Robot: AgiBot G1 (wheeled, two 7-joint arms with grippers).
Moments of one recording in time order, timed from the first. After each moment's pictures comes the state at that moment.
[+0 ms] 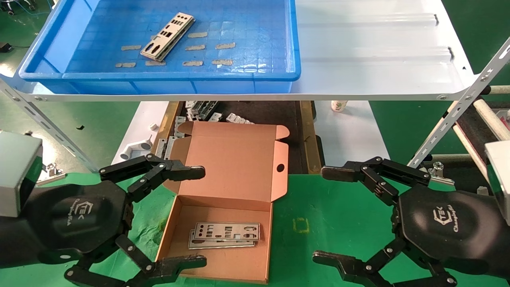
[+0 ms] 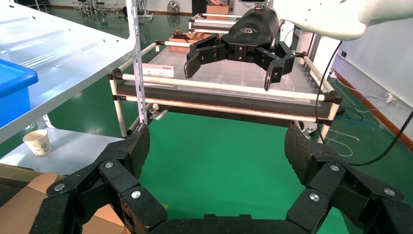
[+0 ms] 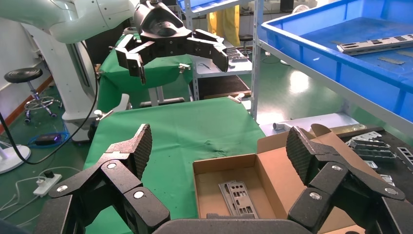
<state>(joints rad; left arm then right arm) -1.08 0.61 0.28 -1.28 0.73 1.50 -0.19 1.11 -0.56 -0.42 1.26 -0.64 -1.44 0.11</state>
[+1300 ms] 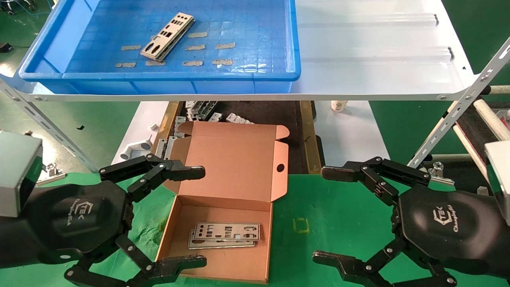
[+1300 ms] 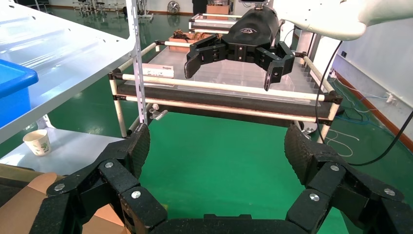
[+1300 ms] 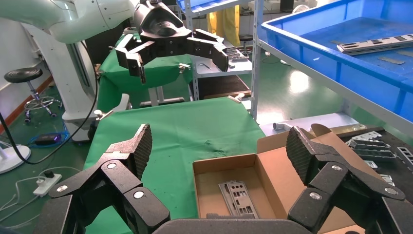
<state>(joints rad) -1.08 0.61 0.28 -1.28 0.73 1.50 -0.19 1.11 -0.56 -0.42 1.26 -0.64 -1.44 0.11</state>
